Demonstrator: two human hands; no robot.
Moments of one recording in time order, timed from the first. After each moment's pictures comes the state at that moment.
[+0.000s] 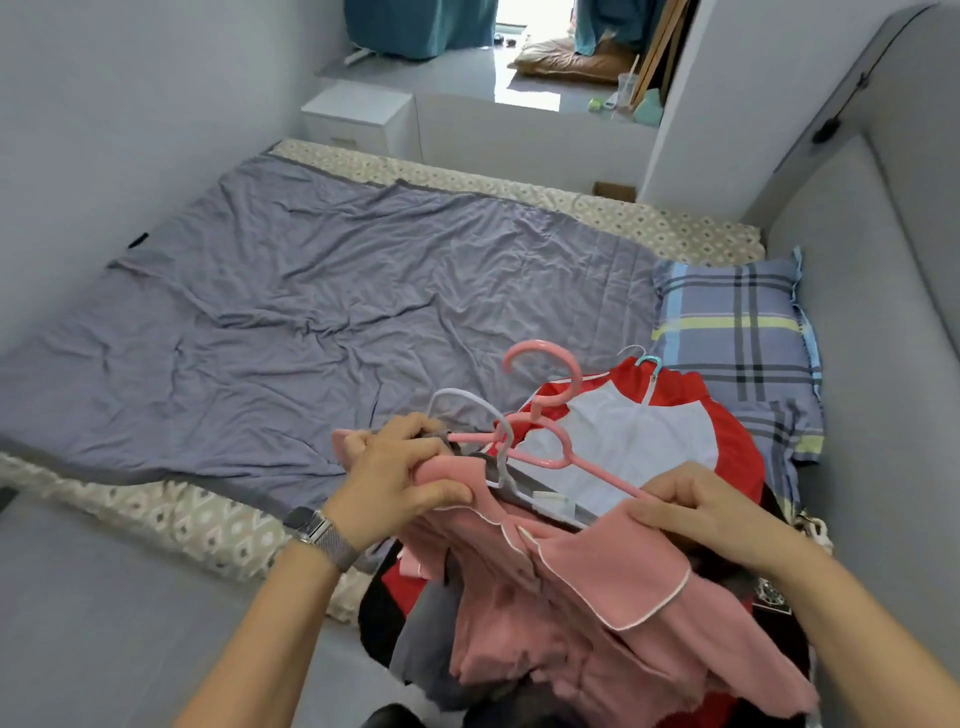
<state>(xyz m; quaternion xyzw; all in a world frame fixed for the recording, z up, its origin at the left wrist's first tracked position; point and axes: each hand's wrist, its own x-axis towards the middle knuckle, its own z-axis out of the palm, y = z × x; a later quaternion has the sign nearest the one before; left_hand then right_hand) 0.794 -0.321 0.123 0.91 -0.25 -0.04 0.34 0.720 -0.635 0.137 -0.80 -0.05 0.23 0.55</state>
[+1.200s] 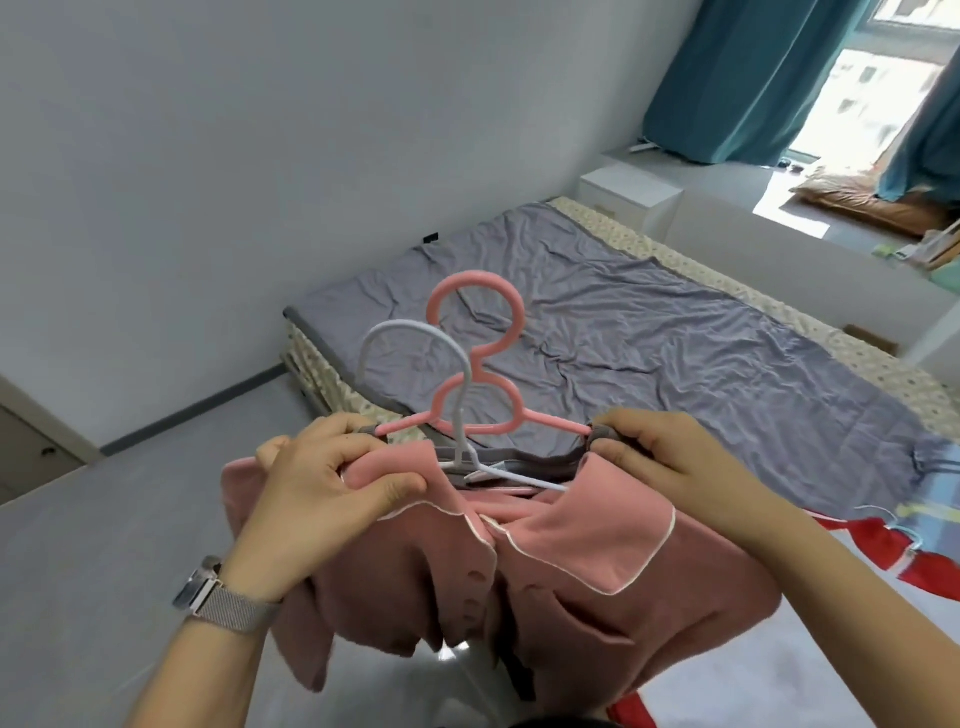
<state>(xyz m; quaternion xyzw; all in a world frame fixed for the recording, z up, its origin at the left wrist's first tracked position) 0.601 -0.041 0.235 0.90 0.12 0.18 0.38 0.743 -0.309 0.243 -0.84 -0.41 0.06 0.34</state>
